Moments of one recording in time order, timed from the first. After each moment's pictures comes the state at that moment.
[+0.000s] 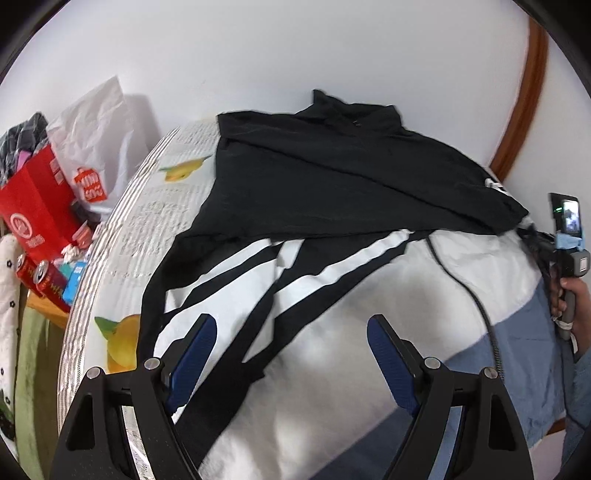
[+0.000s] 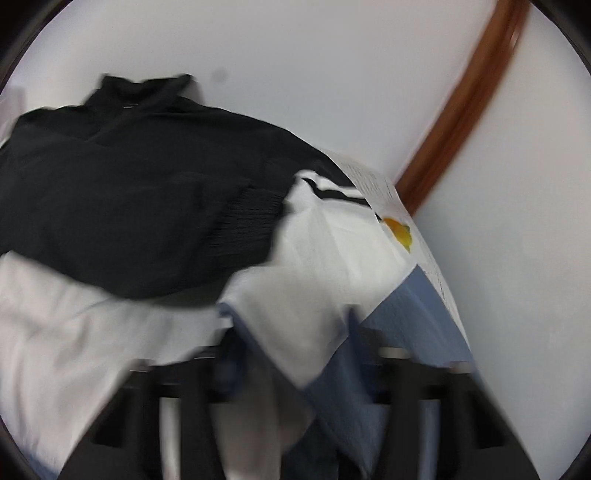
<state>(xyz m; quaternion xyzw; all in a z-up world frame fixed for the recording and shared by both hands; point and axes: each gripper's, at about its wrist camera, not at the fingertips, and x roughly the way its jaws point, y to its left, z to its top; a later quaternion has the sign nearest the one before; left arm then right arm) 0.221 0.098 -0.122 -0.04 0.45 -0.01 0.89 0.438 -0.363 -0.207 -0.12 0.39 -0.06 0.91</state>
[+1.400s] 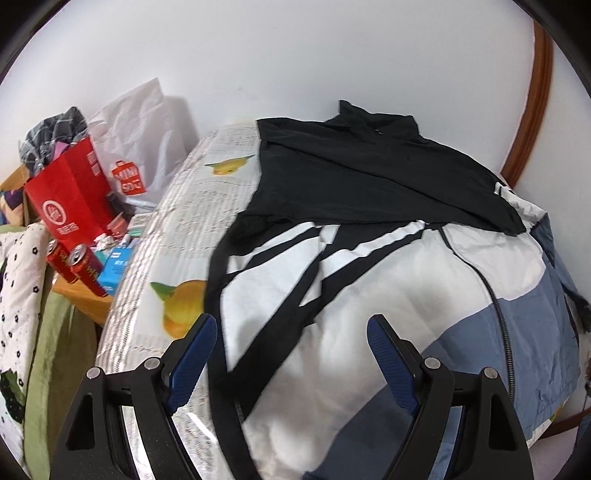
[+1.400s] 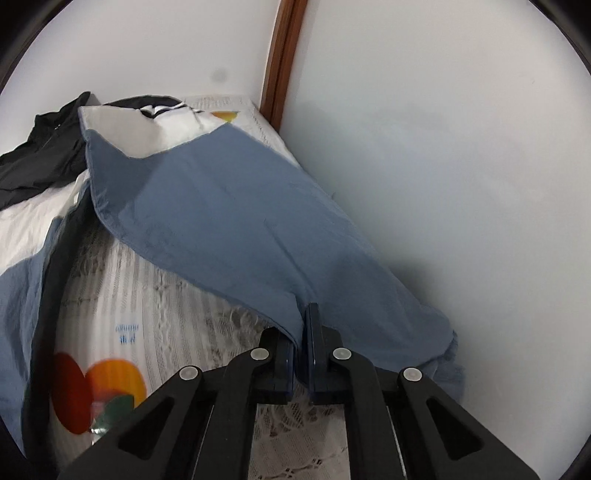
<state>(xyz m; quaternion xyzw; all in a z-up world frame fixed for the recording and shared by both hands) 0.169 0.126 -0.102 -0.03 0.43 0.03 0.90 0.242 -0.545 -0.212 -0.04 0.40 -0.16 0.90</state>
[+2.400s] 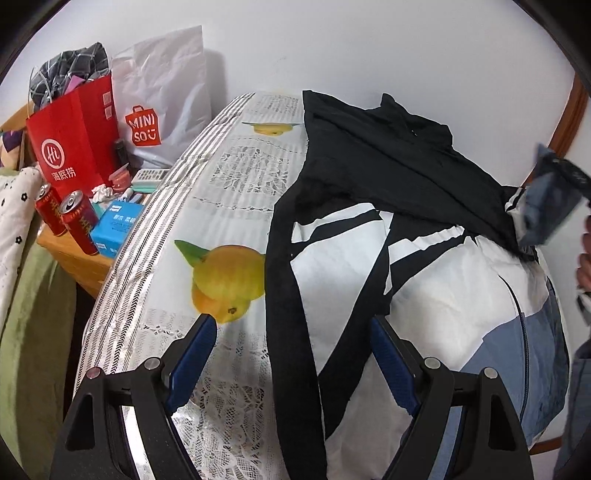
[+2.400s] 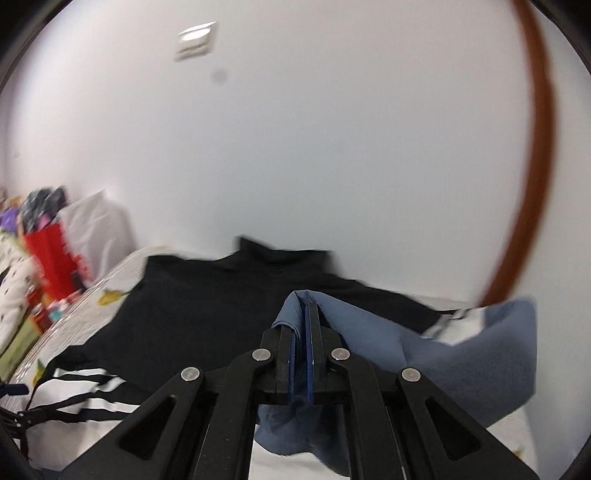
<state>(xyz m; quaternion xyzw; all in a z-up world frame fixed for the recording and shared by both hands) 0.176 0.188 -0.141 -0.12 0.46 0.02 0.88 0.355 -0.179 -0.057 -0.09 0.23 0.14 0.96</state>
